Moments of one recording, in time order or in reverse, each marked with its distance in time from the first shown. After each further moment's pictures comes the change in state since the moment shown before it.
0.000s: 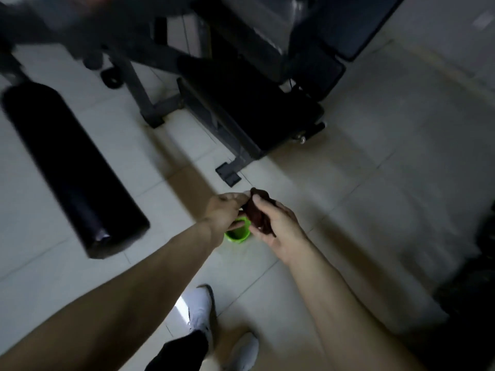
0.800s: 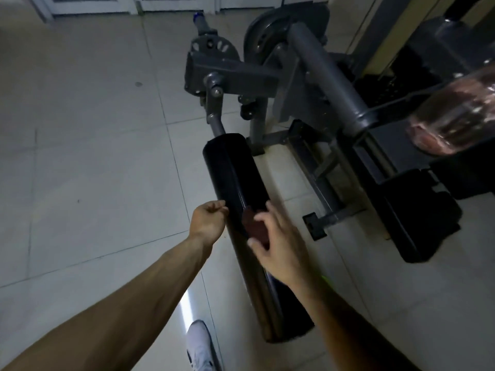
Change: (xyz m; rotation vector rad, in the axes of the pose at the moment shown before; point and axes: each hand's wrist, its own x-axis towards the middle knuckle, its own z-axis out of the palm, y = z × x) left_hand 0.090 0.103 -0.465 -0.131 0.425 0.119; right_hand 0.087 0.077 0.432 -1.550 -0.248 -0.835
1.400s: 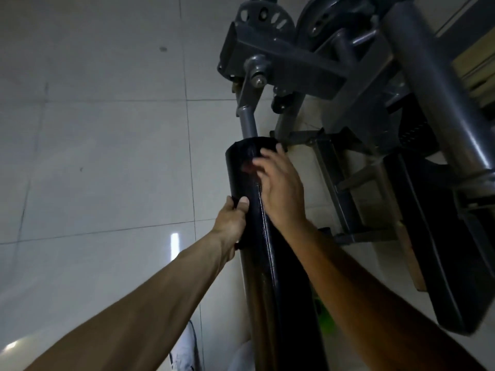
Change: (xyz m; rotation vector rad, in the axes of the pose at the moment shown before) left_hand 0.083 0.009 0.022 -0.219 -0.127 -0.259; right_hand 0.203 -0.012 0.046 0.000 0.249 -0.280
